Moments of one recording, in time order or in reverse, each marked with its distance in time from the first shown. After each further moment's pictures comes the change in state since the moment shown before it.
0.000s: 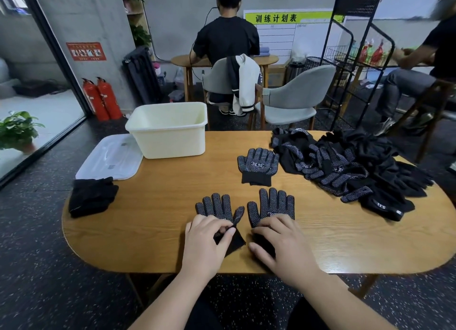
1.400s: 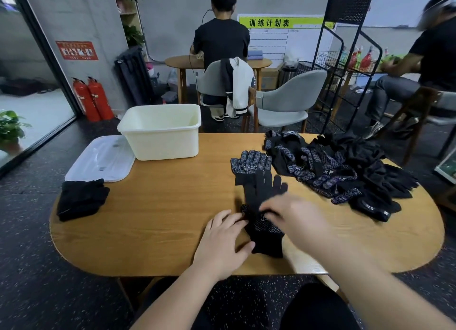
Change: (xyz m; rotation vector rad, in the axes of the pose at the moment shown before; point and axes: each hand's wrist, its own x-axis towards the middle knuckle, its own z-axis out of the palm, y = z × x) left_hand 0.017 0.034 0.020 0.221 -0.413 0.144; right_hand 0.052 0.013 -0.080 -0.084 -0.122 0.002
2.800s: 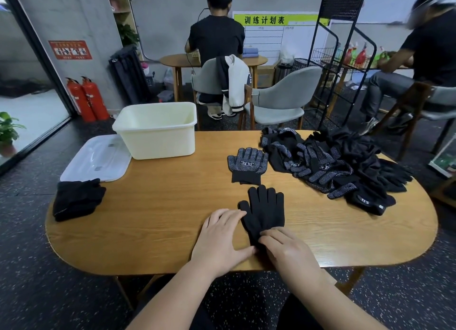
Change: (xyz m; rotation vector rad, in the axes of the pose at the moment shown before) left_hand -0.004 0.008 -0.008 -0.059 0.004 -0.022; right_hand -0.074 -0.002 0.086 0.067 0.137 -0.075
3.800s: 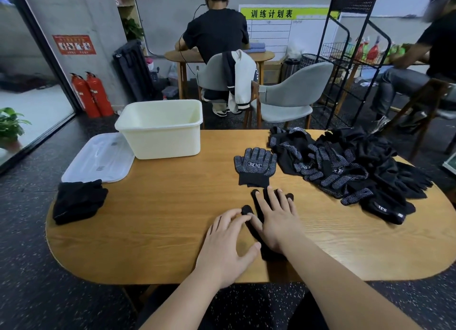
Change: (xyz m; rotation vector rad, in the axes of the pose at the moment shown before) left_hand 0.001 -0.008 0.000 -0.165 0.032 -0.031; right_hand 0.107 0.017 0.032 -0.244 -0.453 0.450
